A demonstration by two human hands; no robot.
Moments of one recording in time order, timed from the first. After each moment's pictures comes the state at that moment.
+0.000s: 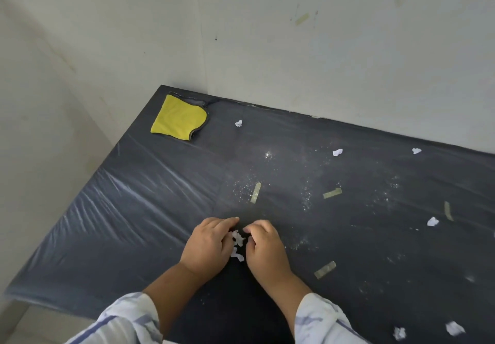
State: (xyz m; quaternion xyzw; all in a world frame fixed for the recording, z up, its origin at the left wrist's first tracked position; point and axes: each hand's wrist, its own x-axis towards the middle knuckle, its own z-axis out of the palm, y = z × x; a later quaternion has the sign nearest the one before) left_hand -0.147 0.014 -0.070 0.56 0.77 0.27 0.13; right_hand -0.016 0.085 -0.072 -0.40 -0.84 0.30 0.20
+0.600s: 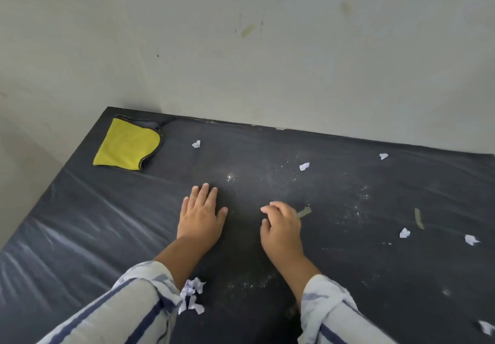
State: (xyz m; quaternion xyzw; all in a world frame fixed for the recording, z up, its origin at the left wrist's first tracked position) left_hand -0.154 0.161 -0.073 0.50 0.84 0.13 0.15; right_hand 0.019 0.219 -0.076 -0.50 -0.82 0.16 0.23
